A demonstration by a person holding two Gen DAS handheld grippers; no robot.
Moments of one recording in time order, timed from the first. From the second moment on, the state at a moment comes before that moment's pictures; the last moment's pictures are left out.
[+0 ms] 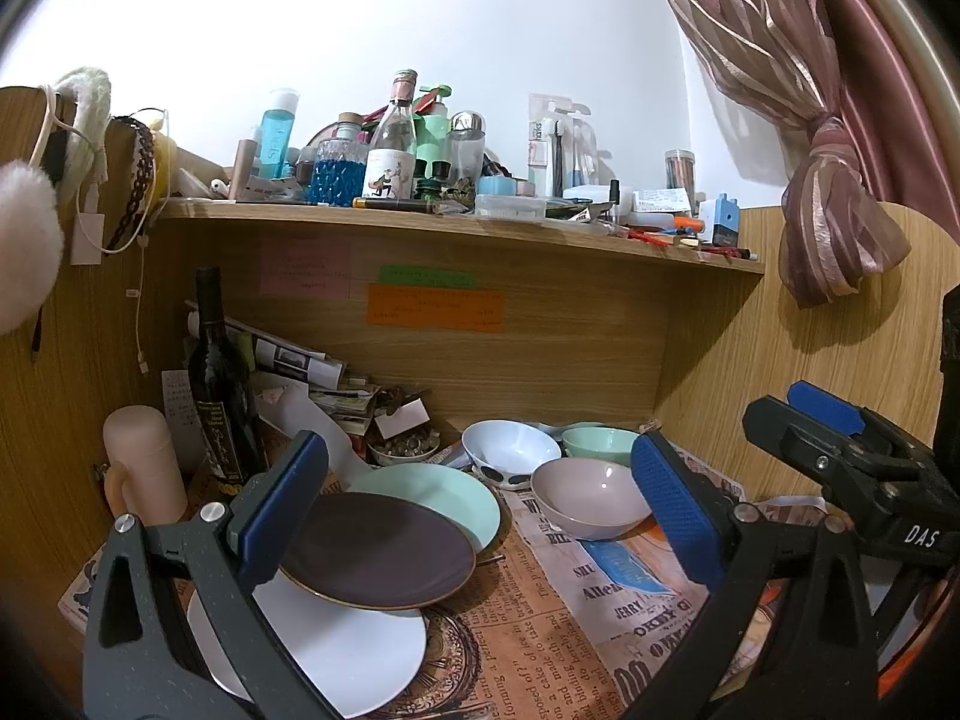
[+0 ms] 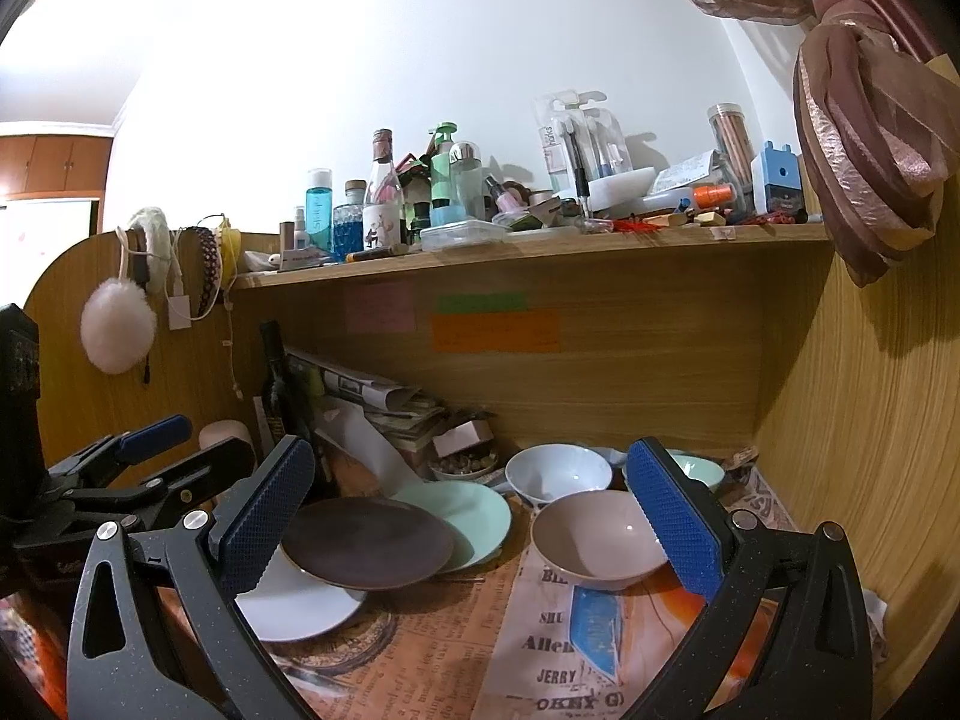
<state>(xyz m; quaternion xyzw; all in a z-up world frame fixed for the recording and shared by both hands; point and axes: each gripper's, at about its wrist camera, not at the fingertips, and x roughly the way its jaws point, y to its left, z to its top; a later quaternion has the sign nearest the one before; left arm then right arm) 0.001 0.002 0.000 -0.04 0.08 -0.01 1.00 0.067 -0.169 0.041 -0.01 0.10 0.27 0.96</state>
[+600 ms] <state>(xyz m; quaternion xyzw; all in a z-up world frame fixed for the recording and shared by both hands) 0.000 0.006 0.001 -0.04 0.08 -0.01 1.00 0.064 -0.168 0.042 -0.01 0.09 0.27 0.96</state>
